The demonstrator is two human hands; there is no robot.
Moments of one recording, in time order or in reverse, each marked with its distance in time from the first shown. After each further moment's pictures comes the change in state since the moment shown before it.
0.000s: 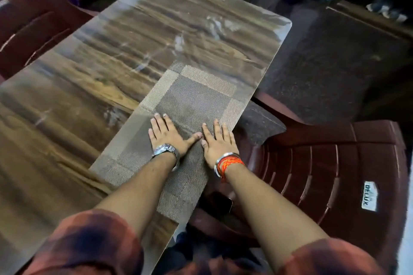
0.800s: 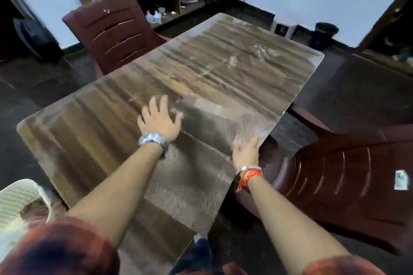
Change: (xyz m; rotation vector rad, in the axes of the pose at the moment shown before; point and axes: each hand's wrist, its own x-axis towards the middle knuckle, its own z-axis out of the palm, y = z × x) left_hand -0.117 -0.181 -0.111 -0.121 0.477 -0.051; right_hand -0.125 -0.112 0.019 0.772 0.391 0.252
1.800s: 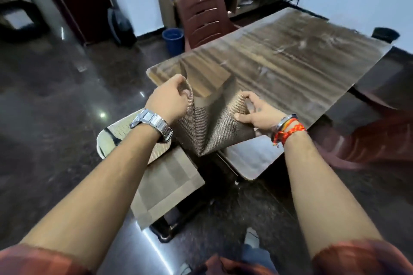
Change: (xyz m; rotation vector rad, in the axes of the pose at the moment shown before) left_hand -0.224 -0.278 -0.227 -0.277 0.019 0.057; right_hand -0.298 -0.125 0.056 0.182 -0.900 -0.294
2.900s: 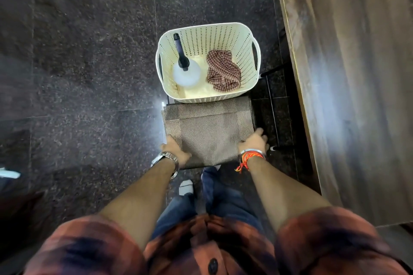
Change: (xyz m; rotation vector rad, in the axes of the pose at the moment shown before) left_hand -0.122 -0.313 0.190 -0.162 -0.473 -1.278; right_hand 0.141 0.224 0.256 -0.870 0.085 0.590
